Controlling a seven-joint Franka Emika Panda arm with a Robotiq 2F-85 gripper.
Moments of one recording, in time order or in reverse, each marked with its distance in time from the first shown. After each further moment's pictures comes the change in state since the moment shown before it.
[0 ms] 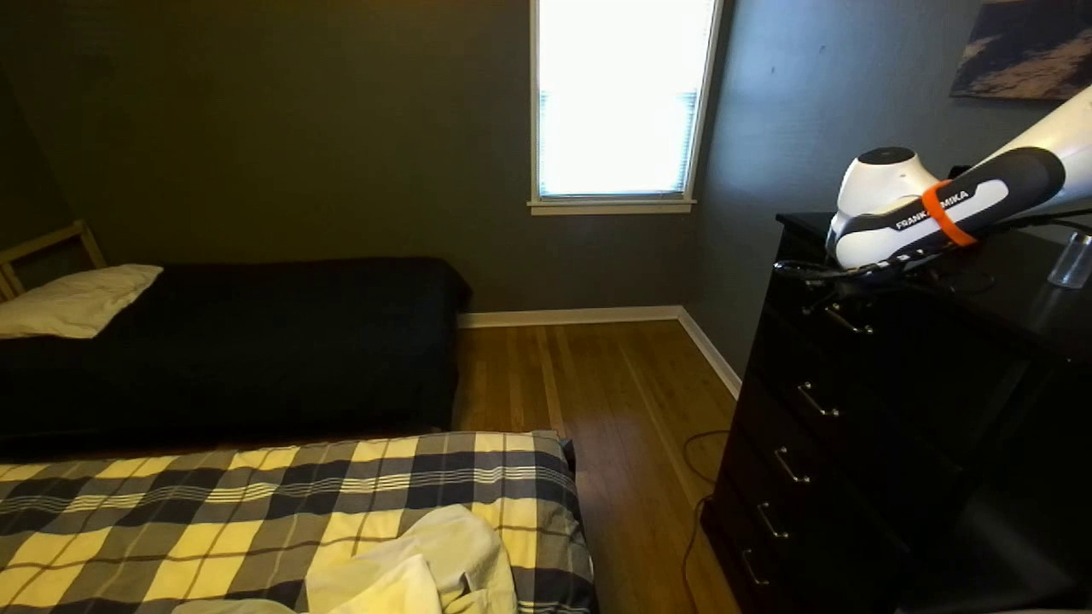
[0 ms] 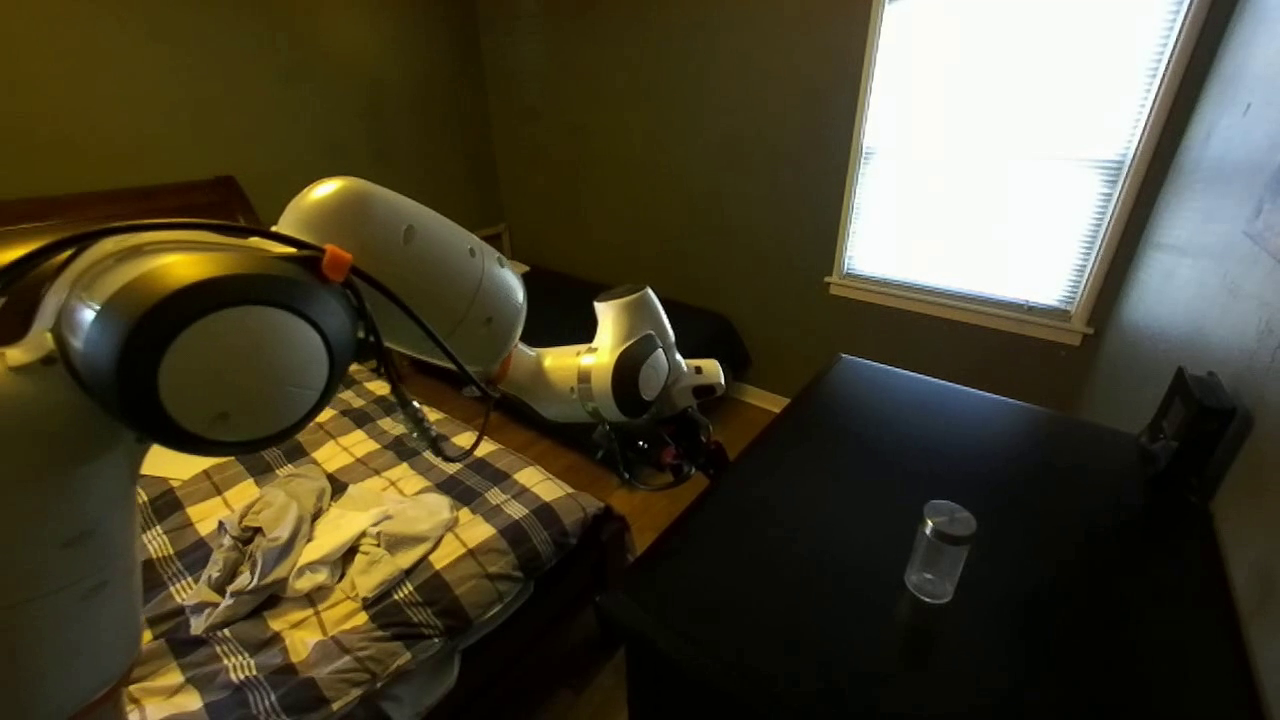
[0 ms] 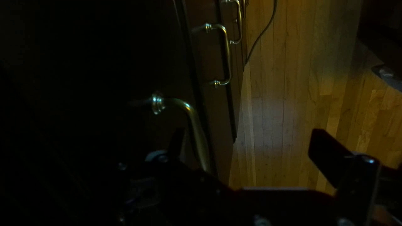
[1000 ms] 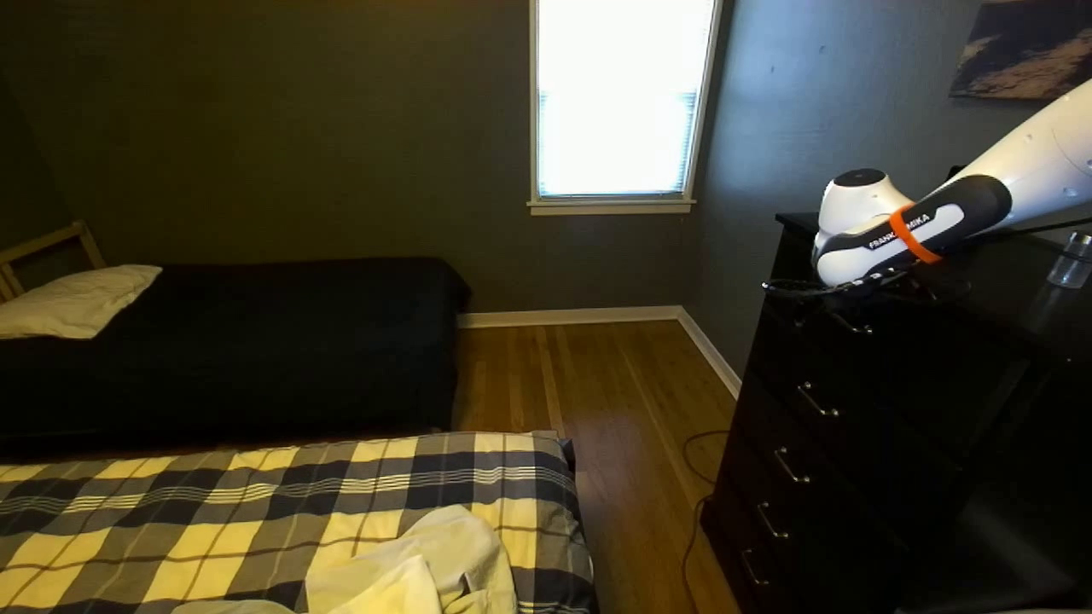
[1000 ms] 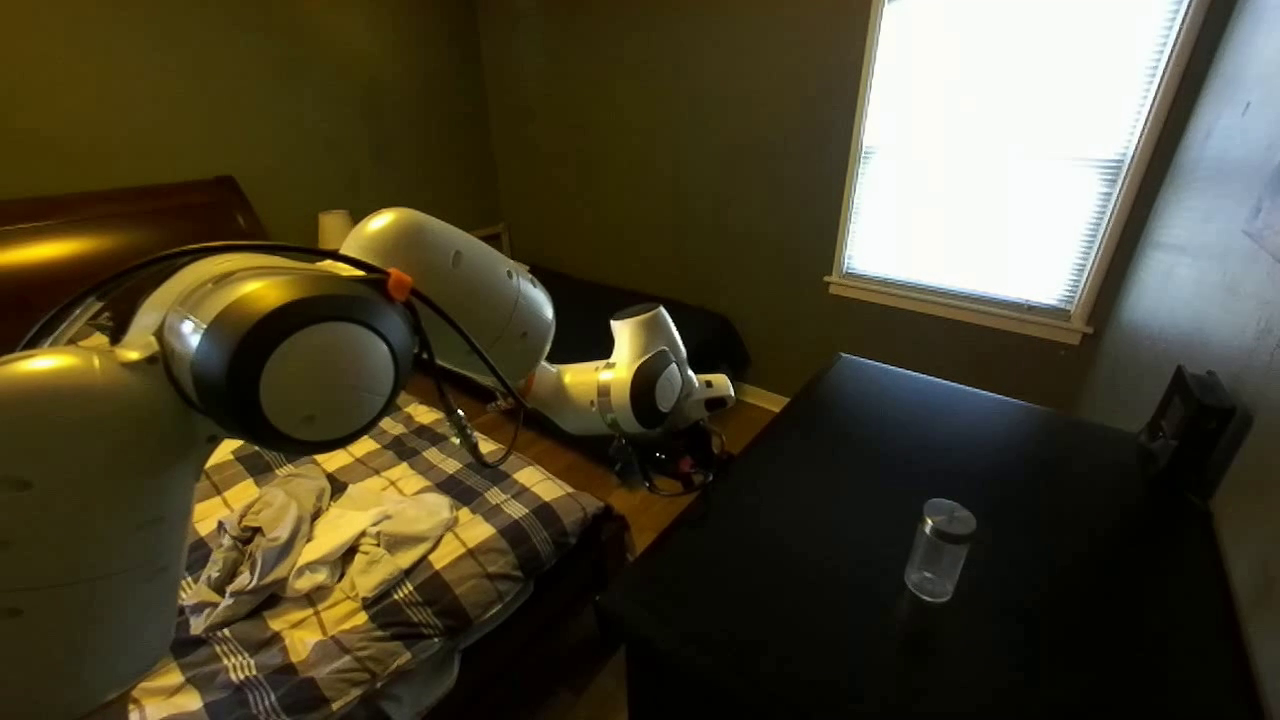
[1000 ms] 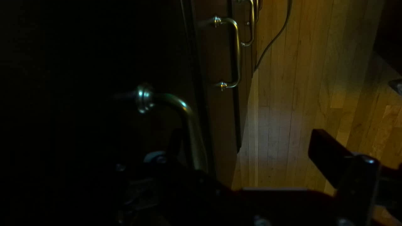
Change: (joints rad) arm 0.042 0.132 -0.050 0.104 -0.015 -0.007 -0.029
